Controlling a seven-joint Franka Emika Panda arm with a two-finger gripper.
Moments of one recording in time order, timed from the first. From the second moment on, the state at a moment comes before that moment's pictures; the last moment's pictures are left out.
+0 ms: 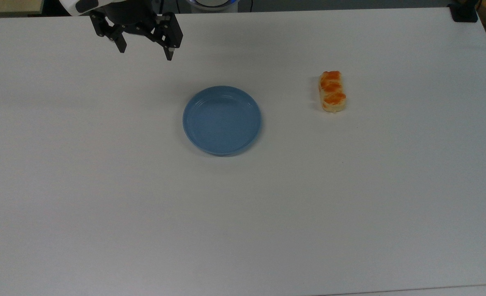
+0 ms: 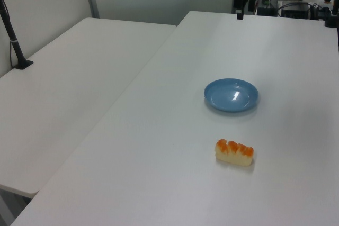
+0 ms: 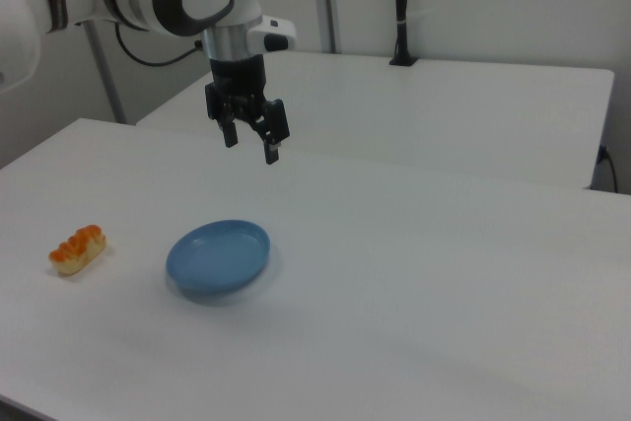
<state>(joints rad) -0.01 0.16 -0.13 -1.52 0.04 1.66 0.03</state>
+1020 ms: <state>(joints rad) -0.01 0.16 -0.12 -1.52 0.04 1.66 0.03</state>
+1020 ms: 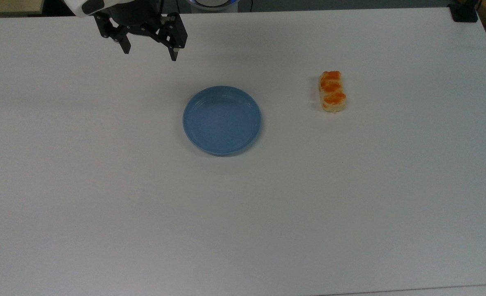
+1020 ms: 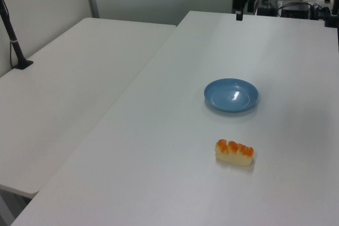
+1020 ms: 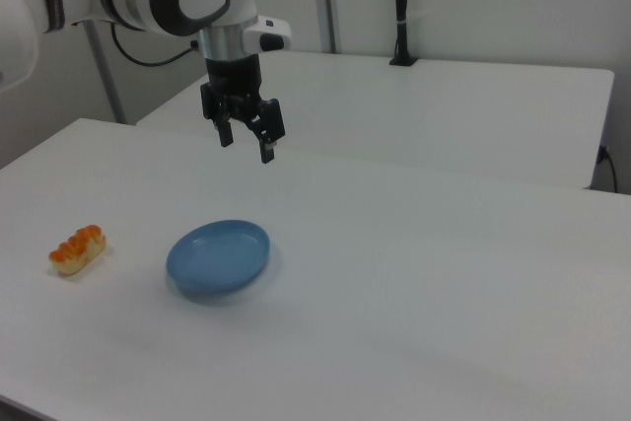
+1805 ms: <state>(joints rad) 0.31 0.16 -0.09 -1.54 0.04 1.64 0.19</state>
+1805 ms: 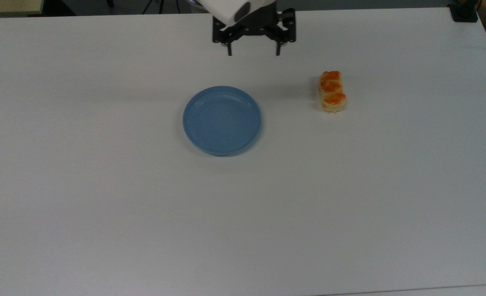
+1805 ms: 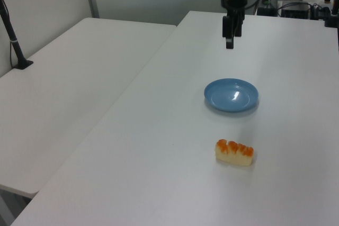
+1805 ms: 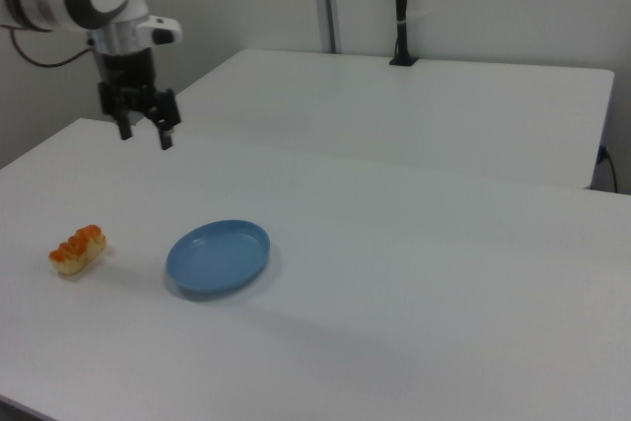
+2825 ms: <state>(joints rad) 0.67 0.43 -0.09 -1.55 0.04 1.84 0.57</state>
